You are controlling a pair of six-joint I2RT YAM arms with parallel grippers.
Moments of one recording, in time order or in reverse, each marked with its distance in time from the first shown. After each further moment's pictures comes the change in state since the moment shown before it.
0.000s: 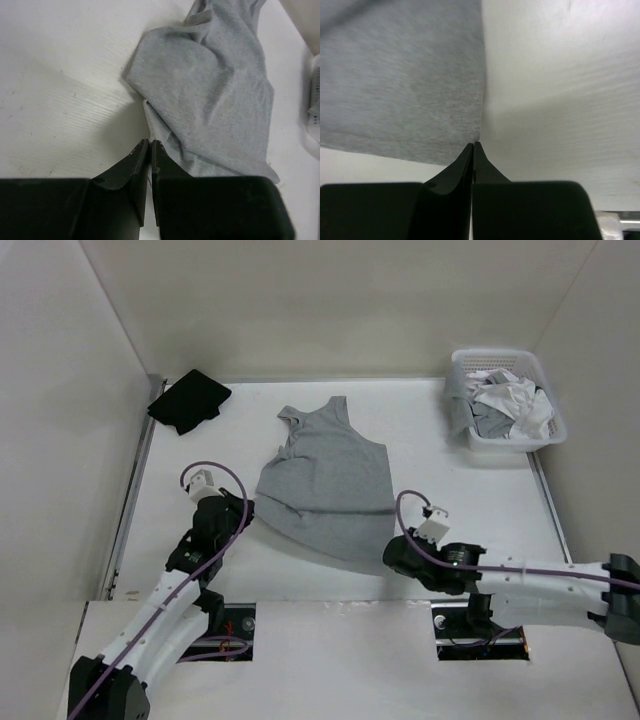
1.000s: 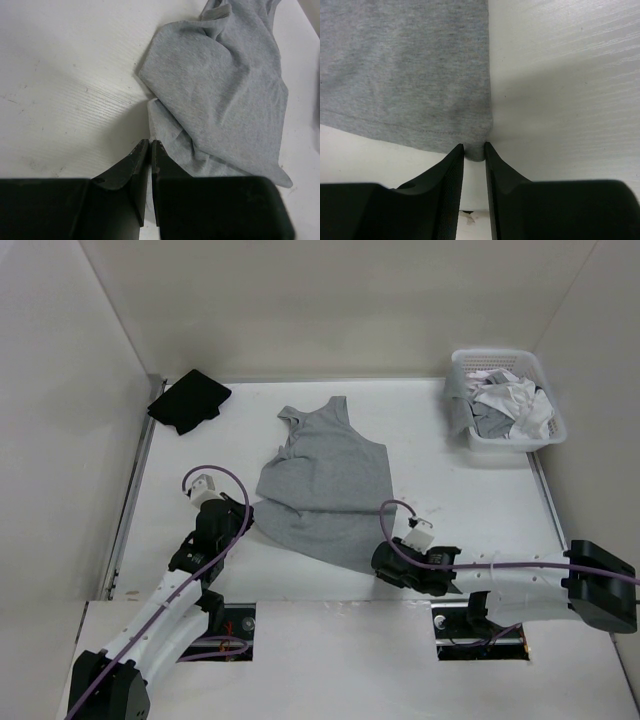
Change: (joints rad) left arm -0.002 0.003 -0.012 -0.012 -0.019 0.000; right arm -0.003 0.117 -0.029 0.142 -0.114 0.029
